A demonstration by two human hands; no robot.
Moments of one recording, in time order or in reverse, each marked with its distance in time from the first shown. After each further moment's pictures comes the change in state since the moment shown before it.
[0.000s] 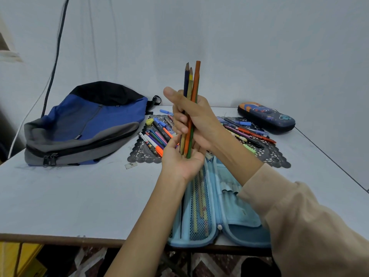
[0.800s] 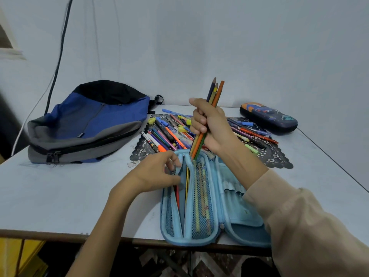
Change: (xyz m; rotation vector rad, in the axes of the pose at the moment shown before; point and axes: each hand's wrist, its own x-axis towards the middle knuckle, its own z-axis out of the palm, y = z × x) left_hand -0.024 0.074 -0.037 2.313 -0.081 0.195; right_hand 0.005 0.019 -0.029 0.212 0.236 0.051
